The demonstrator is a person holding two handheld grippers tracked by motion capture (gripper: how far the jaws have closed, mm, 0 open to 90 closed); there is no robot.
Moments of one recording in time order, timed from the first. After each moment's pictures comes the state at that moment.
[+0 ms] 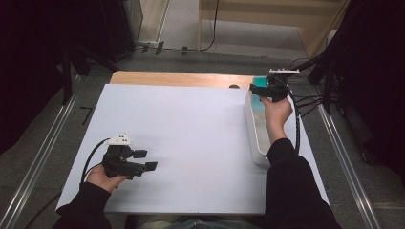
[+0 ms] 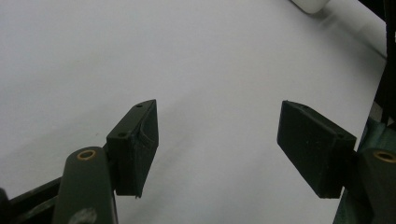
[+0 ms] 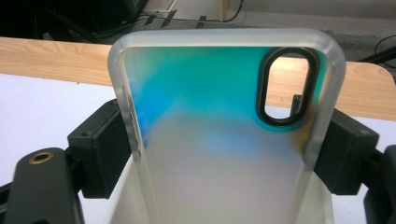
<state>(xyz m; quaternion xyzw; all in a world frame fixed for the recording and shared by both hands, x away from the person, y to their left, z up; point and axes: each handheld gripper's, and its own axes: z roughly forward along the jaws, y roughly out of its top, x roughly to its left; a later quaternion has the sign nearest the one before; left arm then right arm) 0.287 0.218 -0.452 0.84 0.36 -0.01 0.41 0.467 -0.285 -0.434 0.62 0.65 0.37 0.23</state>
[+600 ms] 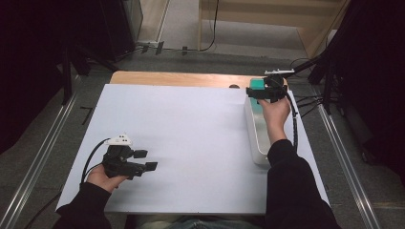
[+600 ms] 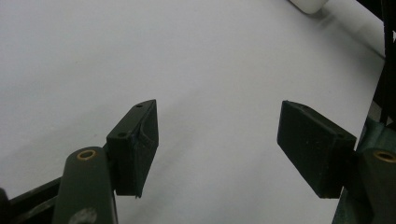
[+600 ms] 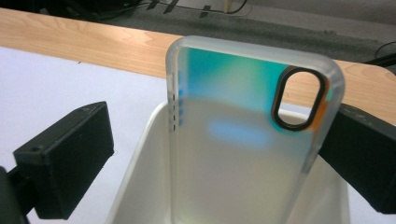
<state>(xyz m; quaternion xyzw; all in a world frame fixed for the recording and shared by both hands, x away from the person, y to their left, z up) 0.287 0.218 -0.452 0.84 0.36 -0.01 0.41 0.466 -0.277 -0.436 0.60 0.69 0.34 0.23</state>
